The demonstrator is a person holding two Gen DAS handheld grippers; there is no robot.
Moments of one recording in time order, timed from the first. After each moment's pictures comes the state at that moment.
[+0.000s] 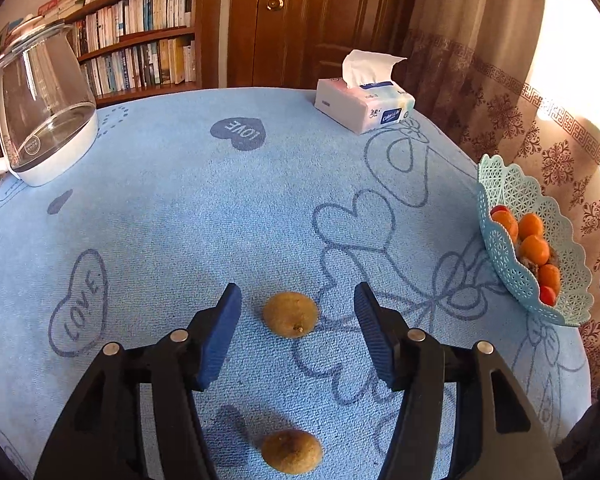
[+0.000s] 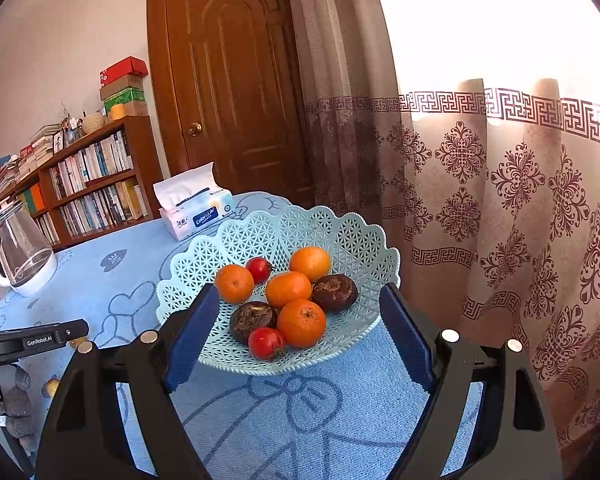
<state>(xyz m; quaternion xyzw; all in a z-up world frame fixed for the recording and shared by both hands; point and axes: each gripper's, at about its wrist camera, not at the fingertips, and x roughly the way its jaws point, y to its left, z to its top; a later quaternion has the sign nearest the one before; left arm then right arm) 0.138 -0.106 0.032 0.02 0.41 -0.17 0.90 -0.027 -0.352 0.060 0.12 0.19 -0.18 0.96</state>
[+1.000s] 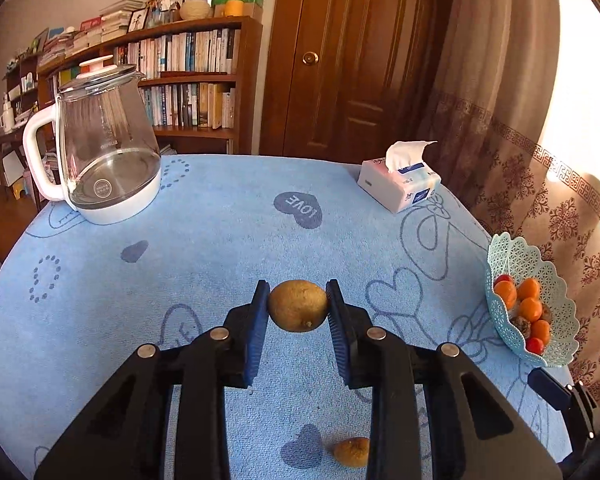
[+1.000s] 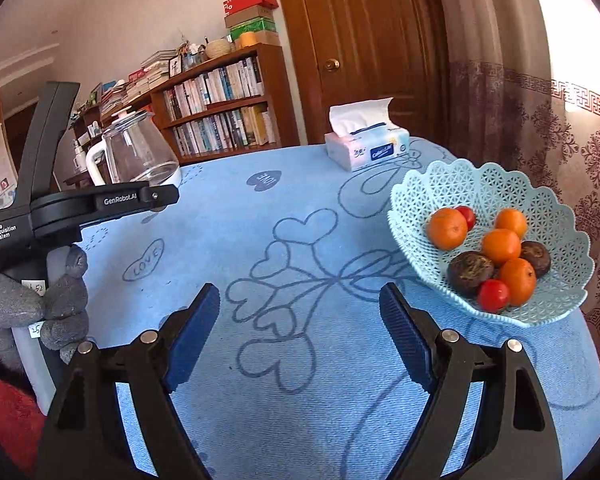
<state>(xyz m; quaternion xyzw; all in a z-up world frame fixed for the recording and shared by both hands) 0.129 -0.045 0.093 -0.02 0.32 -0.13 0.94 0.015 -0.231 0.060 0.08 0.29 0.07 0.95</state>
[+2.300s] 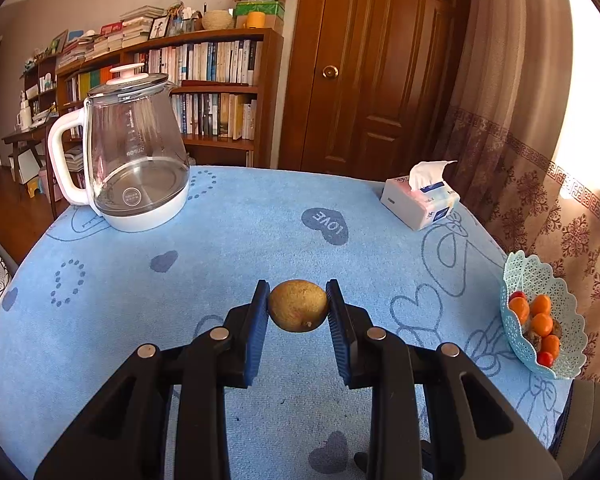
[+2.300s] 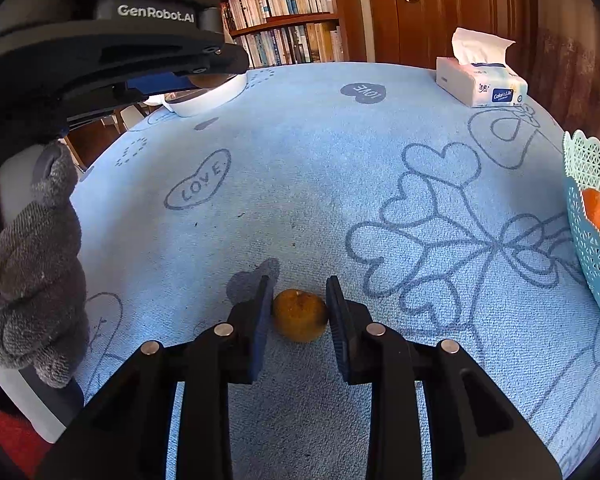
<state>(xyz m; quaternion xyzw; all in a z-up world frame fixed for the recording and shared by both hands) 0.126 -0.026 0.099 -0.03 0.31 -0.10 0.95 0.064 -0.141 0.019 0.03 0.41 0.15 0.90</state>
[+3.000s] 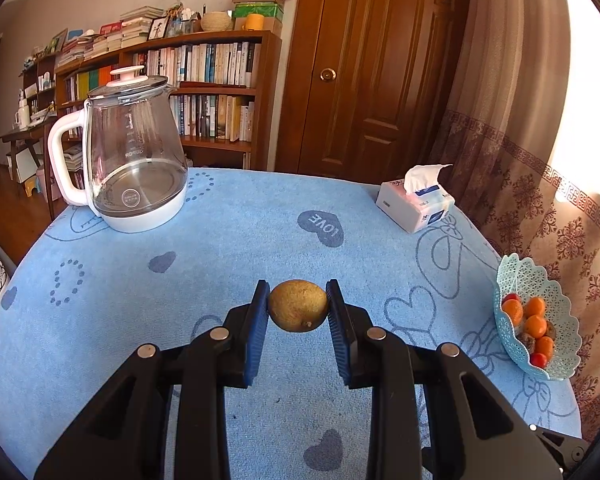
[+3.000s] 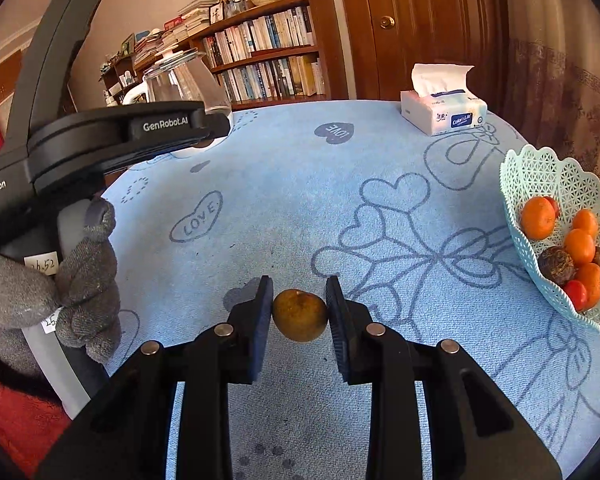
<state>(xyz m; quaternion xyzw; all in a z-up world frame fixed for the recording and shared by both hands) 0.123 -0.024 0.102 -0.04 0.30 -0.10 0.95 0.036 -0.171 0.058 0.05 0.36 0.12 0.92</state>
